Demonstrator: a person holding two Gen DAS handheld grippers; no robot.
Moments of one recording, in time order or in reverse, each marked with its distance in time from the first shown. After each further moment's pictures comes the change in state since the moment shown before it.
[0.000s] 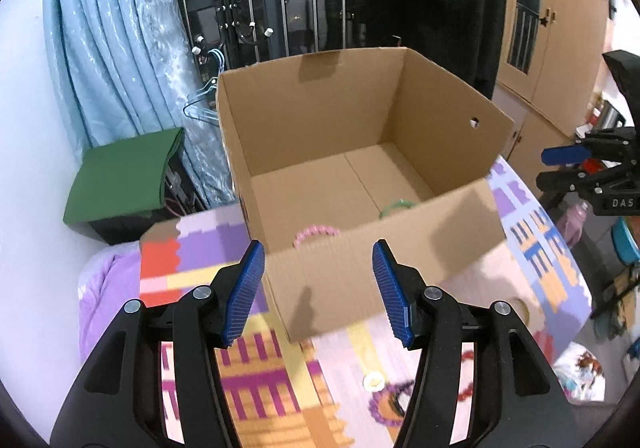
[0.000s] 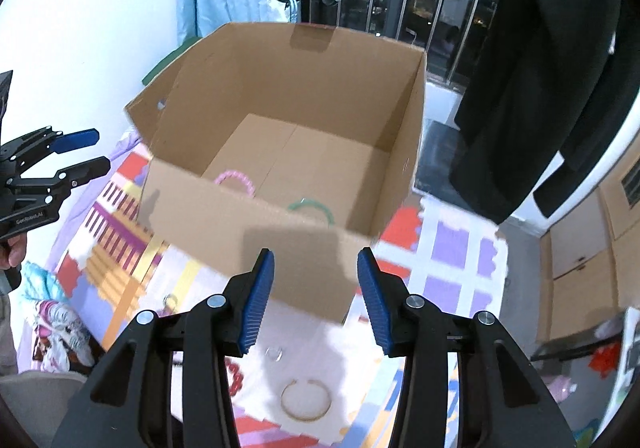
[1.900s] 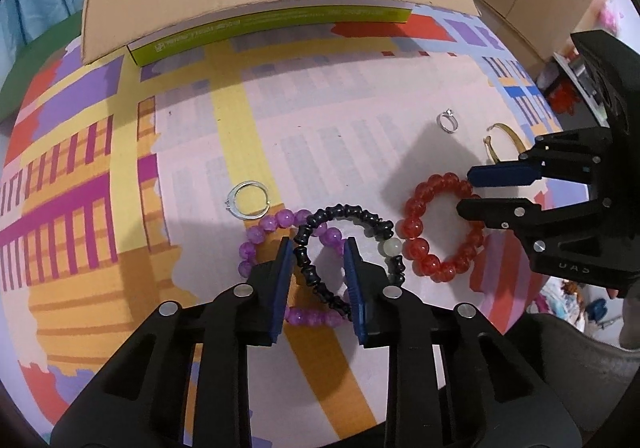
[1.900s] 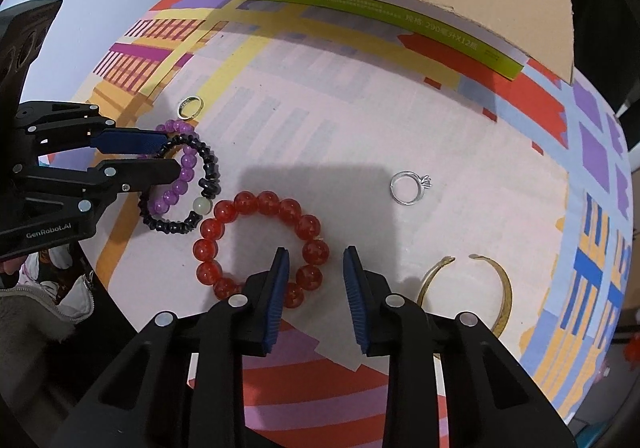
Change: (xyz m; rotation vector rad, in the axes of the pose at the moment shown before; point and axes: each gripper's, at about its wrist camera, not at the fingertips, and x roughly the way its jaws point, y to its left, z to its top) left arm 0.102 -0.076 -0.172 -0.043 0.347 -0.188; right arm 0.137 0.084 -0.157 -0.075 0.247 0.118
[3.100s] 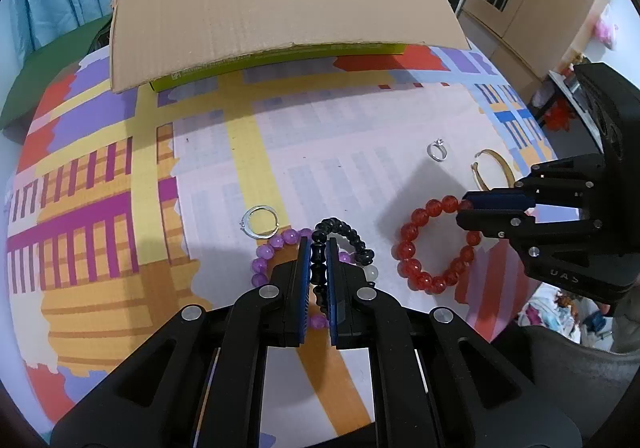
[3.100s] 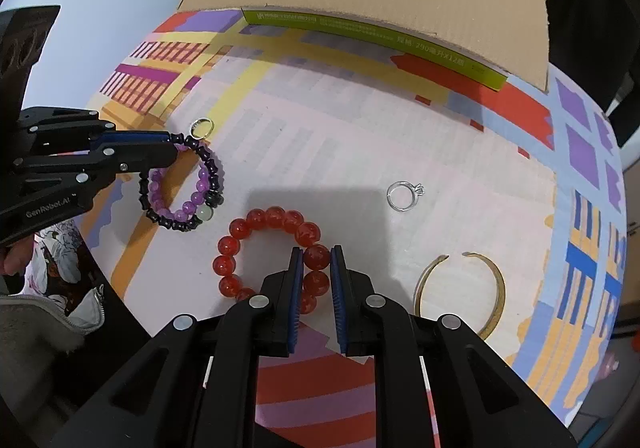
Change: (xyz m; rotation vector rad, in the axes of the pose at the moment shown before) left arm -0.031 0.005 0.002 -0.010 -0.076 -0.002; right arm -0.023 0.000 -0.010 0.026 -0.075 0.009
